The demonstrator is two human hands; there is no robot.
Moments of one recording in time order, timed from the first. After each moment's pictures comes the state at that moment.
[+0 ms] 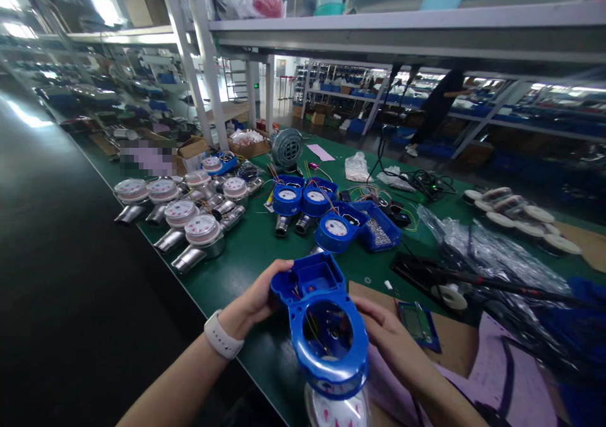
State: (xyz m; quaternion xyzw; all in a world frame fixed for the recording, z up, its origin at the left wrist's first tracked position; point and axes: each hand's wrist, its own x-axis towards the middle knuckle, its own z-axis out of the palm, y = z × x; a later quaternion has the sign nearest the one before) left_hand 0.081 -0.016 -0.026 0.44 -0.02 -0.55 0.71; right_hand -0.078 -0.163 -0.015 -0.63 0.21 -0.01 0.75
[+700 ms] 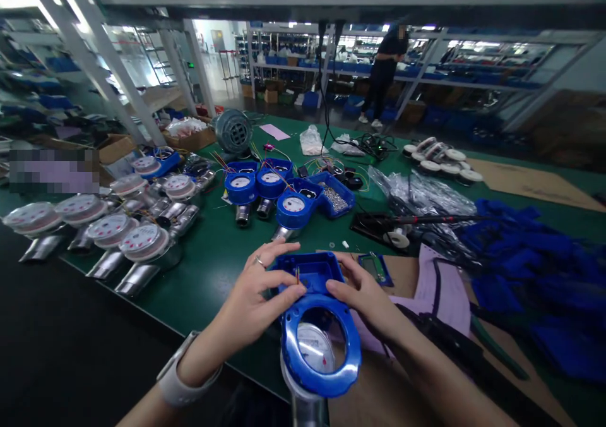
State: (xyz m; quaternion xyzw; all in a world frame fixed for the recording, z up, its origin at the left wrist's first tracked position) left_hand 0.047 -0.017 0.016 0.69 -0.55 -0.16 0.45; right_hand -0.100 -0.165 -0.003 -0.60 0.27 -0.12 0.74
